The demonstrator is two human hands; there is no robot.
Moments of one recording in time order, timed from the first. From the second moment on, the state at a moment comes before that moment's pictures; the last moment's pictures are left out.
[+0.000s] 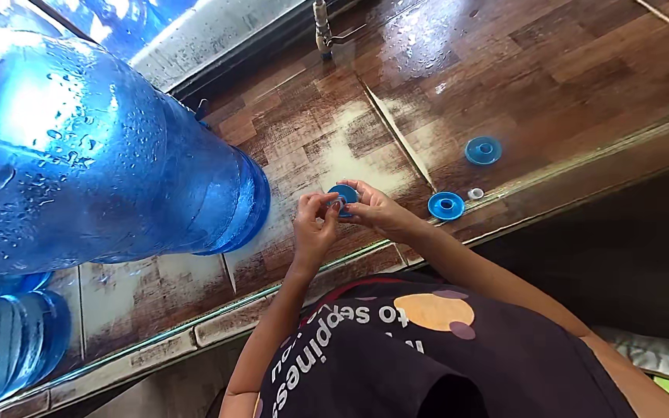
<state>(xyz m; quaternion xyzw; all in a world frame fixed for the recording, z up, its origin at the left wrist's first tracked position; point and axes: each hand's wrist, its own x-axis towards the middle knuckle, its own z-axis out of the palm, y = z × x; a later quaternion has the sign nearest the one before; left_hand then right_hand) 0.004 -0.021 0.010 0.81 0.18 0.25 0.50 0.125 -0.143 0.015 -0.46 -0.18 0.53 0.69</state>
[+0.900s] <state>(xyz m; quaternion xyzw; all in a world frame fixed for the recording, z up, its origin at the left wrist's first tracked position) -0.016 -0.020 0.010 0.72 0.08 0.08 0.69 0.122 -0.174 0.009 -0.60 -0.54 0.23 0.55</state>
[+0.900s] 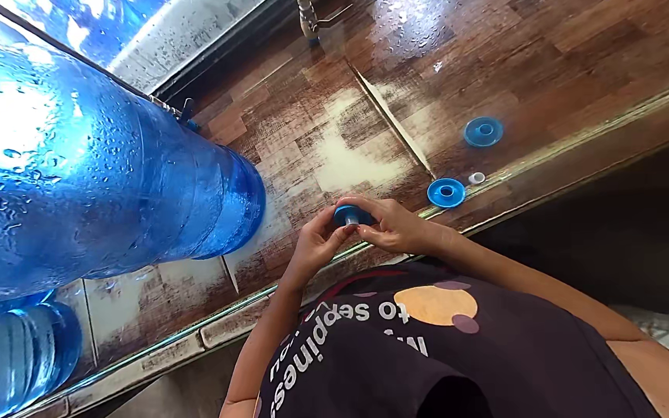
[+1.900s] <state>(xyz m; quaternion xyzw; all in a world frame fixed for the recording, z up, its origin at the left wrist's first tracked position) -0.014 -0.037 -0.007 0.76 0.11 0.18 0.61 0.106 -0.176 -0.011 -0.59 -0.34 0.38 0.62</state>
